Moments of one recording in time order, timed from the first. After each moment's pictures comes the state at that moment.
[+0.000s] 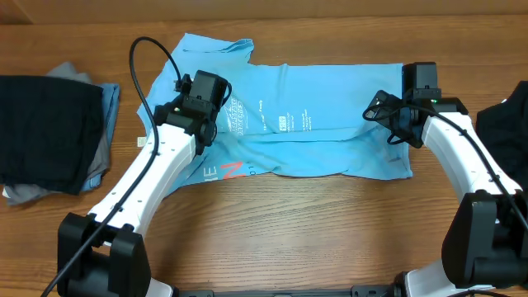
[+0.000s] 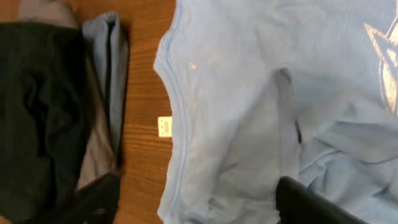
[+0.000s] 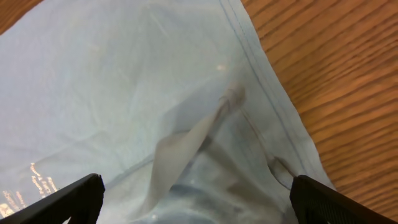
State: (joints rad) left arm -0.32 1.66 1.28 -0.83 -0.57 -0.16; right arm -0.01 1.71 1.21 -0.66 0.04 0.54
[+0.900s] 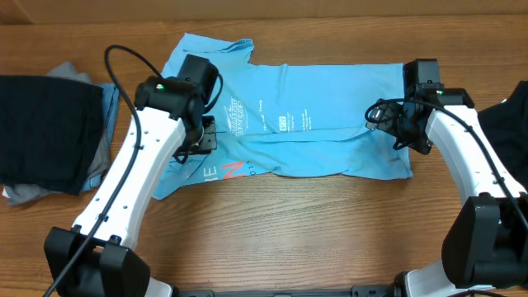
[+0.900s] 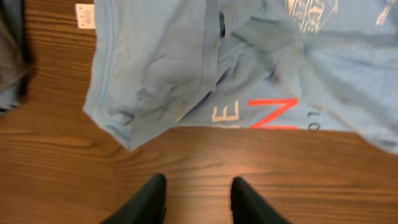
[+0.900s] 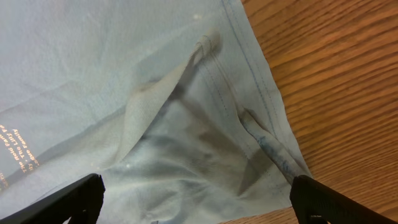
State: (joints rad) left arm -0.28 1.66 1.52 -1.31 -0.14 -0.42; right arm -0.01 1.71 1.29 -0.90 0.04 0.47
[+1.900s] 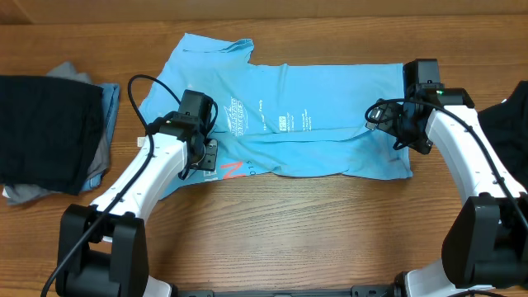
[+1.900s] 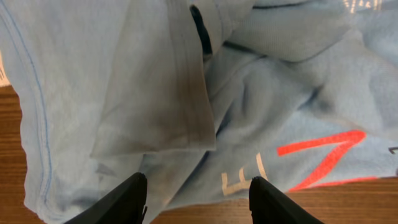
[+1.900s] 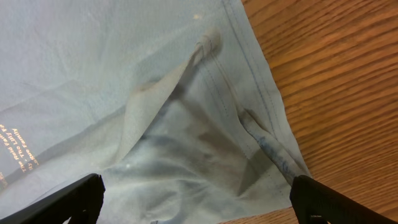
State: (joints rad) left arm -0.24 1.67 1.08 -0.77 -0.14 -0.15; right arm -0.01 1.71 1.29 -0.90 0.04 0.47
